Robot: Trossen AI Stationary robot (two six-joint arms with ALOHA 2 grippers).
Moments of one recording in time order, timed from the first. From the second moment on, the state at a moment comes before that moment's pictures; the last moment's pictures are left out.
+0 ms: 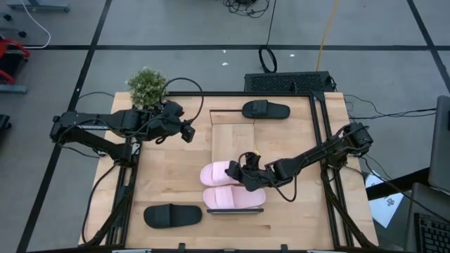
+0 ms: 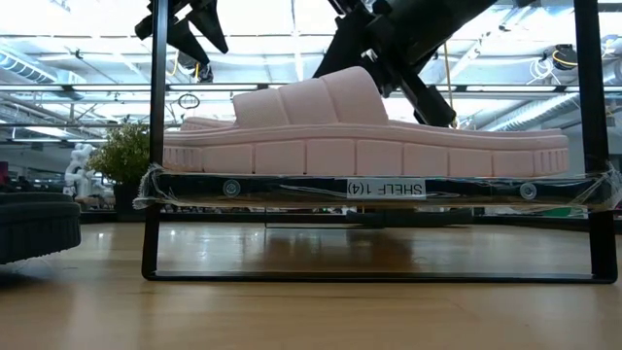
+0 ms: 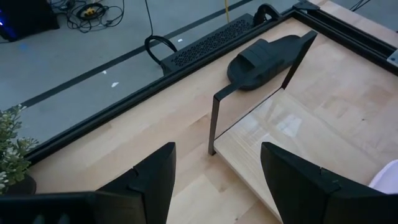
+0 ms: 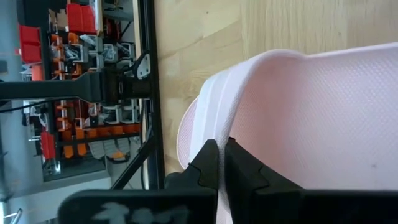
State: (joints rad) left arm -0.01 1.18 1.20 -0.86 -0.63 -0.68; right arm 0.36 1.73 1.06 0.03 0.55 1.88
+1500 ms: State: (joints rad) left arm -0.01 1.18 1.20 -0.86 -0.64 -0.66; right arm 0.40 1.73 1.06 -0.02 0.60 2.01
